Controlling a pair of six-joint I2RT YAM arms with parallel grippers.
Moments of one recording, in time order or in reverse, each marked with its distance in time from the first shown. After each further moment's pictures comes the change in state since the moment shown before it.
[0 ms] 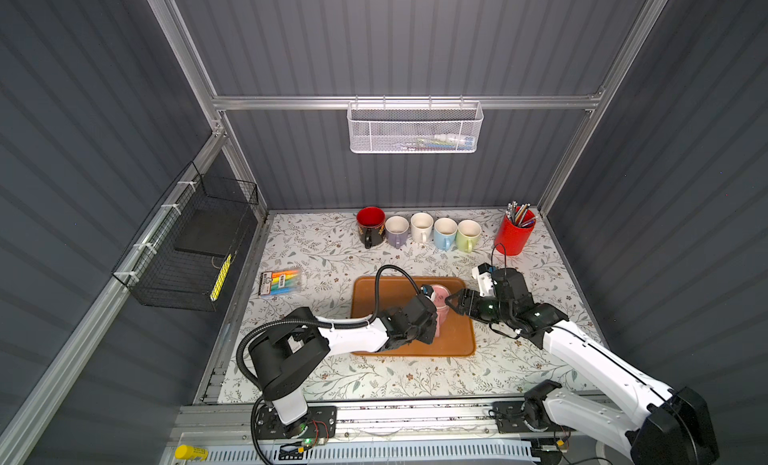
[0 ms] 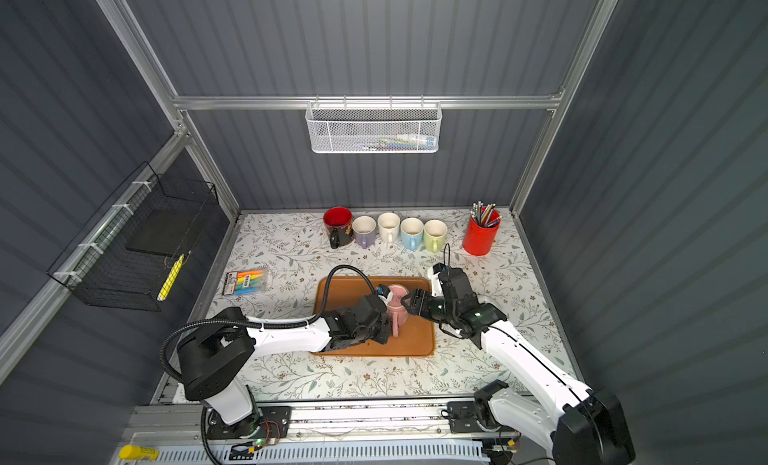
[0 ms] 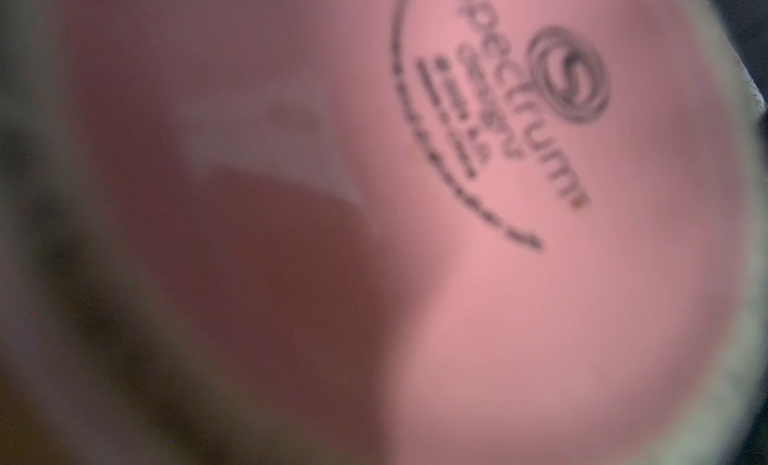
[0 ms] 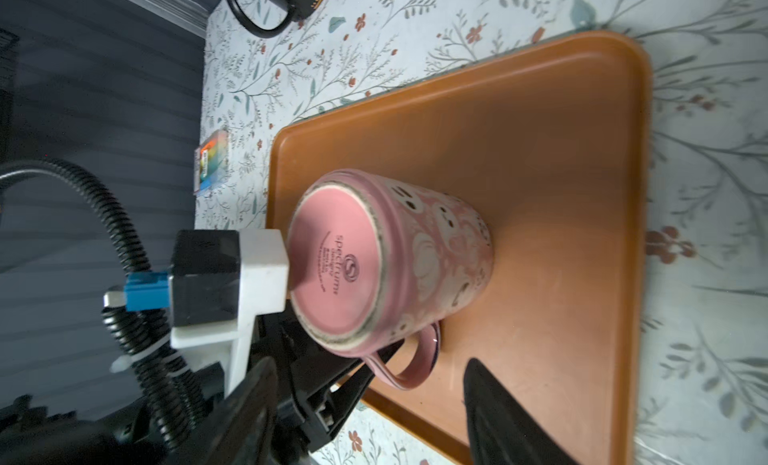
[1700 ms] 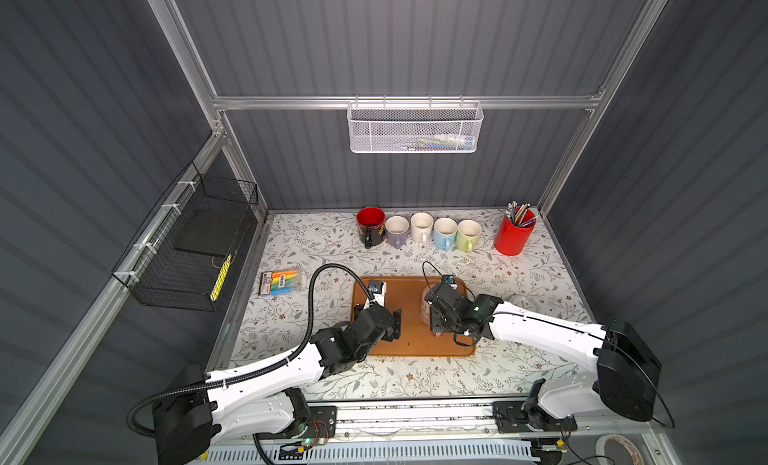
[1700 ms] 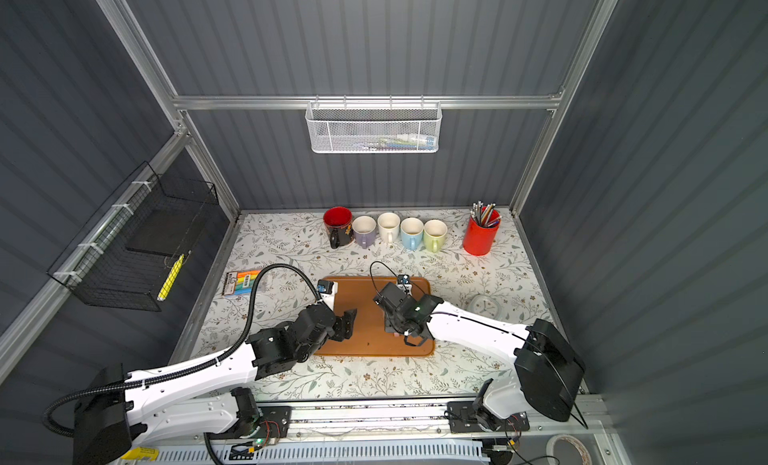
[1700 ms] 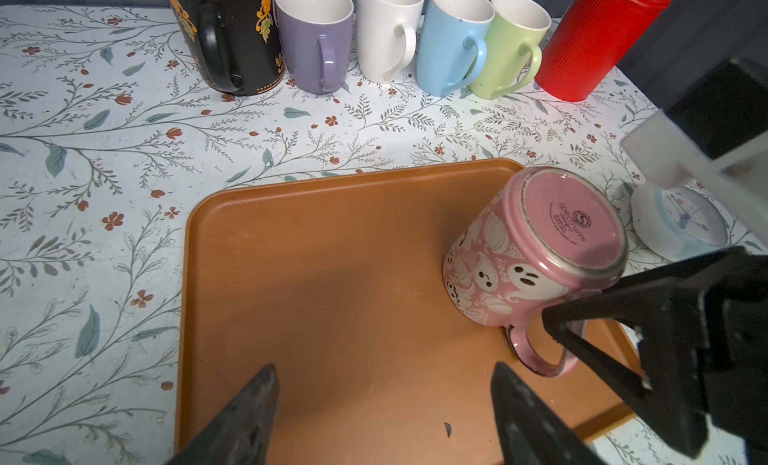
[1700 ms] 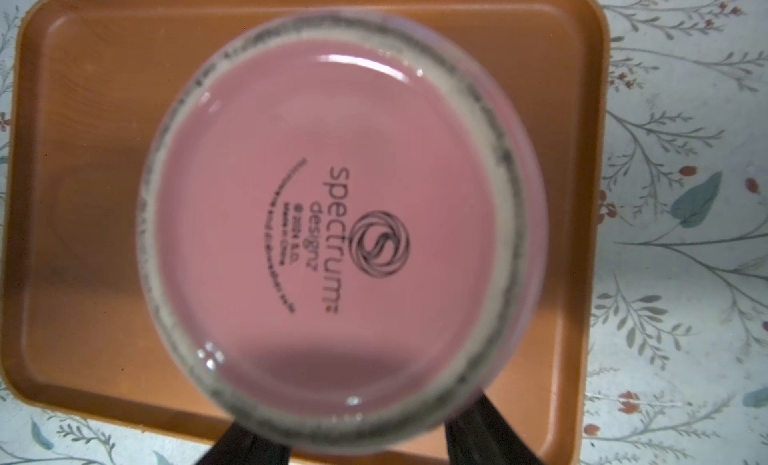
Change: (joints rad) left arm -0.002 -0.621 -0.269 -0.182 -0.415 -0.018; right arm 0.448 0.409 0.253 -0.221 0.583 0.103
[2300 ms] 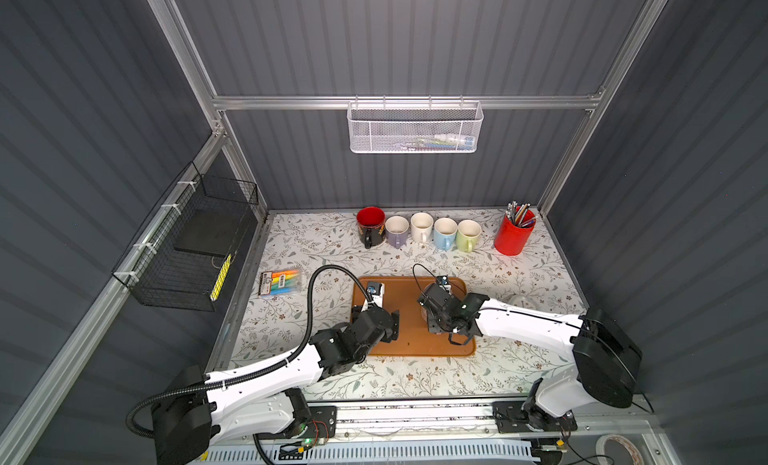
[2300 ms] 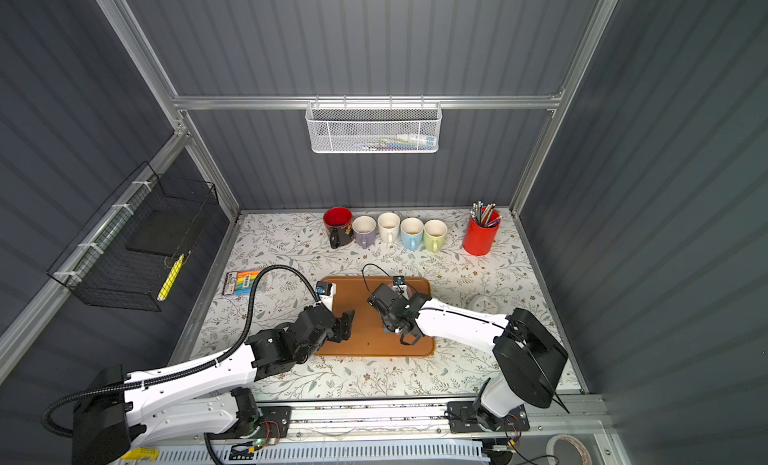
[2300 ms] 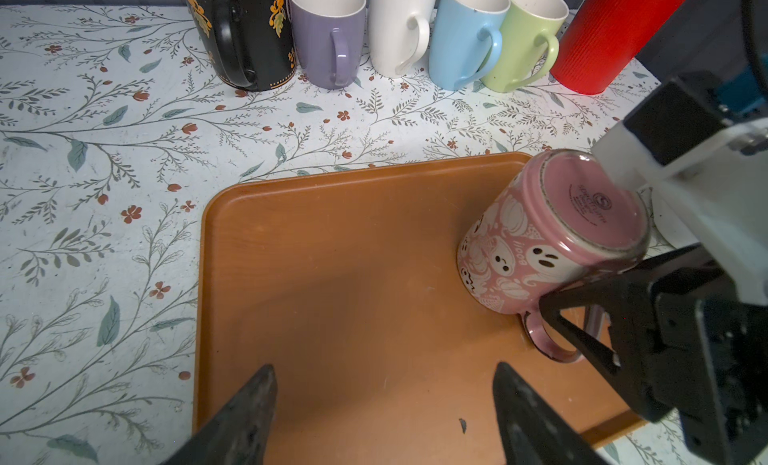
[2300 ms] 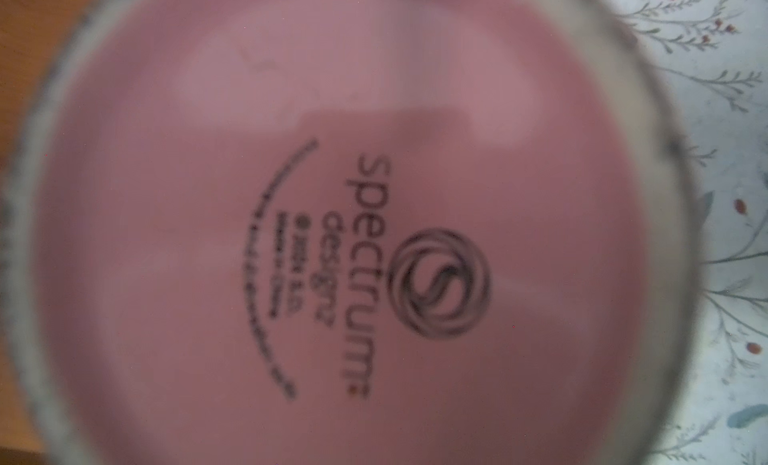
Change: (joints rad) left arm 0.000 -0.001 -0.009 -0.011 -0.016 0.001; right arm 0.004 0.097 0.025 0.003 0.048 -0.034
